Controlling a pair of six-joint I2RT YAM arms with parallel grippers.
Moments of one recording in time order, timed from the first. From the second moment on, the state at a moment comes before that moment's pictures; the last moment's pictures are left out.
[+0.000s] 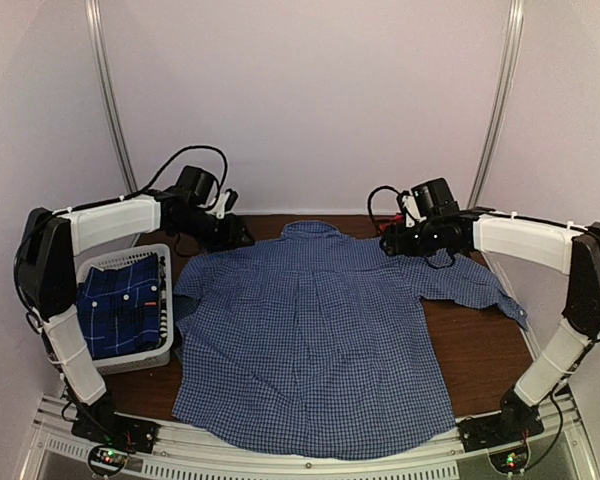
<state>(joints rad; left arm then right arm) -0.44 1.82 1.45 -0.46 0.31 -0.36 0.44 1.61 1.20 -0.33 0.02 0.34</state>
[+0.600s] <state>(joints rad) -0.46 1.62 1.01 -0.37 0.21 -0.53 0.51 1.76 1.05 -0.17 -0.07 0.43</state>
